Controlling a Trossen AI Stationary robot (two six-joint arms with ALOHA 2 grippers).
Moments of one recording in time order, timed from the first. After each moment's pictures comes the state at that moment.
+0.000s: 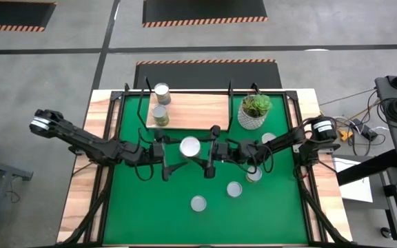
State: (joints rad) left arm -0.30 1.18 0.56 0.55 -0.49 0.04; right arm 0.15 1.79 0.90 1.25 0.22 -0.20
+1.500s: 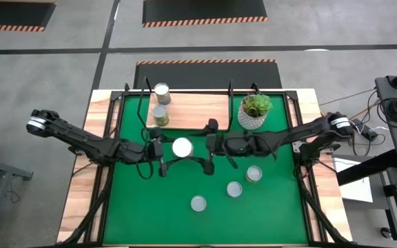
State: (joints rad) left arm -0.29 1.09 0.56 0.26 -0.52 0.07; right arm 0.15 1.58 1.25 0.16 0.25 -0.05
